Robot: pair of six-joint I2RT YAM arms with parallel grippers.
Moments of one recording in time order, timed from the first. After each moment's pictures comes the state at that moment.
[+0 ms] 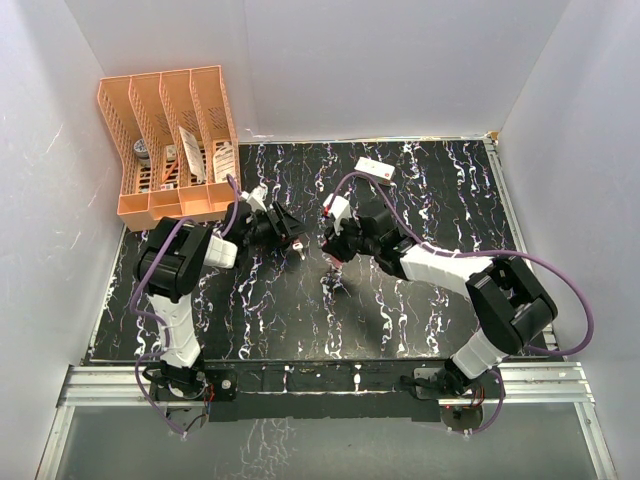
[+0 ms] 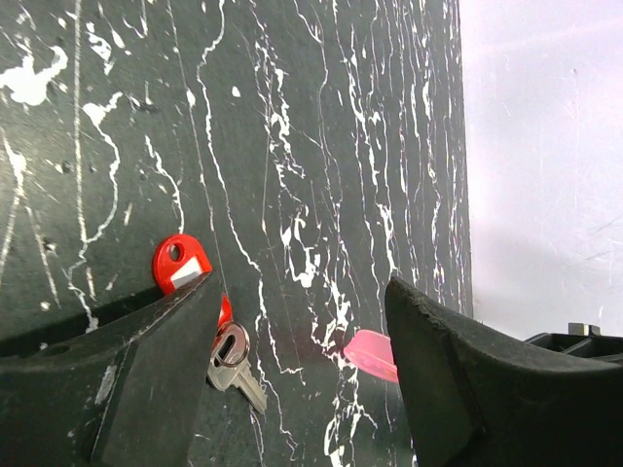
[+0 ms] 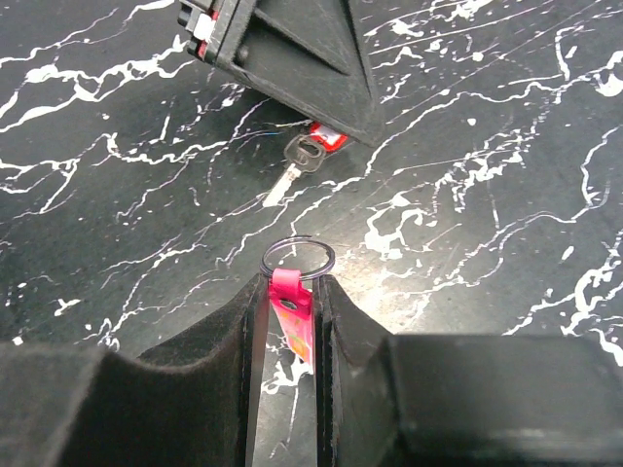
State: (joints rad) left arm -0.31 1.97 0.79 0.76 0.56 -0.88; right arm 0.62 1.57 0.85 0.22 -0.33 -0.19
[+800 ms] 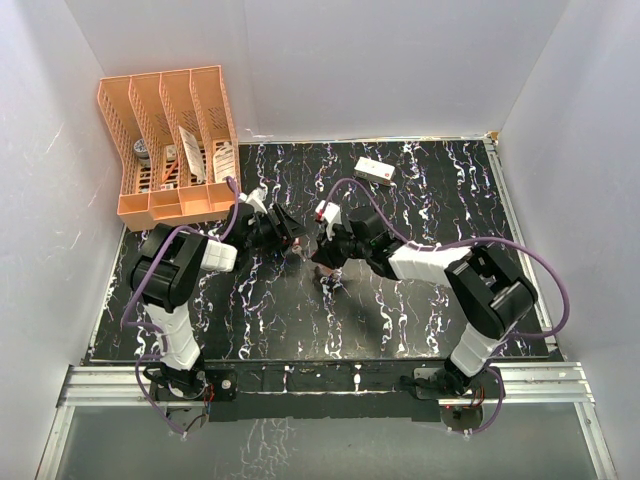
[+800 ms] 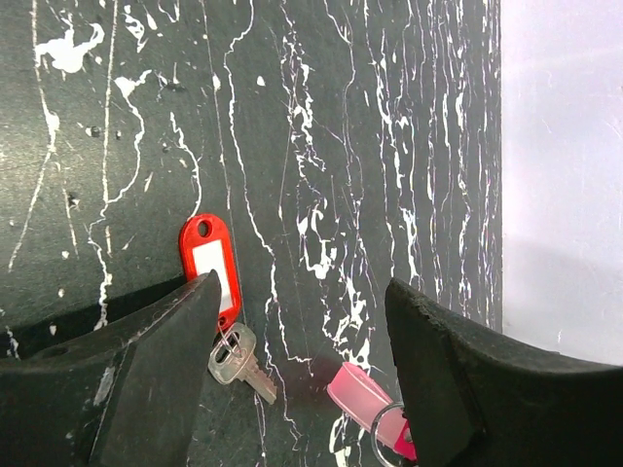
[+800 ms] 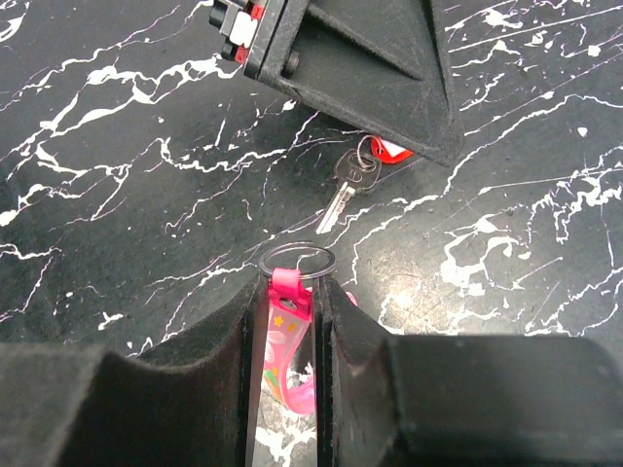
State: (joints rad) left arm -0.34 1.89 0.75 0.67 0.44 -0.85; right arm 0.63 1.68 0.84 0.33 -0.45 -0.11
